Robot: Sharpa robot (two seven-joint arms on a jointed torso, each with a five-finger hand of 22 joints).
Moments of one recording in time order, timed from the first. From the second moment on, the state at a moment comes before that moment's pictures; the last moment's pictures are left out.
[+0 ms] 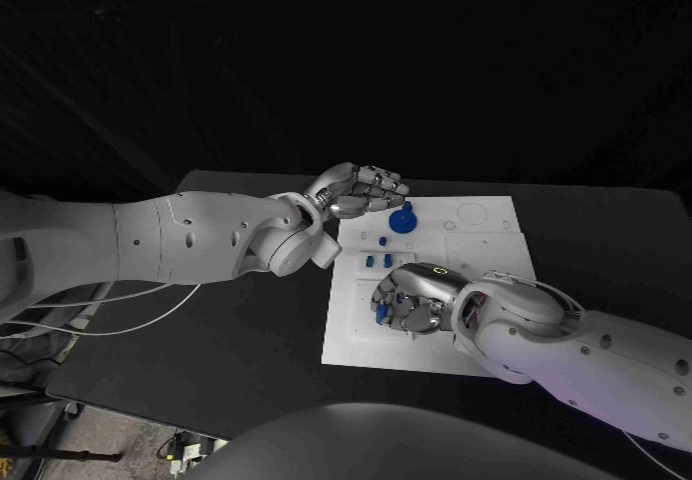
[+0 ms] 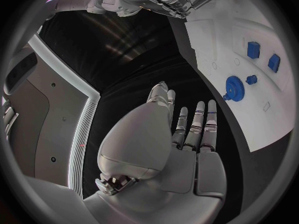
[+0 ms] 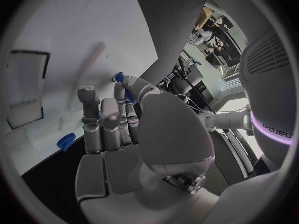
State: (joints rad) left arm 1.23 -0.86 -0.23 1.51 -0.32 -0.38 0.45; left_hand 1.59 0.10 -0.16 0.29 0.39 0.95 0.10 0.08 0.07 0.21 0.08 0.65 0.07 0.42 0.21 0.45 0.07 0.14 0.43 0.29 0.11 0.82; right arm 1.14 -0.53 -0.22 1.57 -1.45 -0.16 -0.09; right_hand 1.44 -0.10 0.35 0.01 0.33 0.96 0.12 0.19 0.53 0.94 0.06 0.57 0.51 1.27 0.00 1.25 1.02 0.14 1.14 0.11 0.81 1.31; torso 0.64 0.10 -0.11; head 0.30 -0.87
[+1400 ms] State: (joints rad) left arm 1.23 -0.86 -0.23 1.51 -0.32 -0.37 0.43; left_hand 1.58 0.11 -0.17 0.29 0.39 0.95 0.10 0.08 0.07 0.21 0.10 0.65 0.07 0.41 0.22 0.46 0.07 0.14 0.43 0.29 0.12 0.81; right arm 1.13 -0.54 -0.22 1.59 -1.52 -0.17 -0.10; right_hand 1.45 -0.09 0.35 -0.01 0.33 0.91 0.11 0.16 0.53 0.92 0.07 0.55 0.51 1.25 0.01 1.23 1.00 0.14 1.11 0.11 0.79 1.31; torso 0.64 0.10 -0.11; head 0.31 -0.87
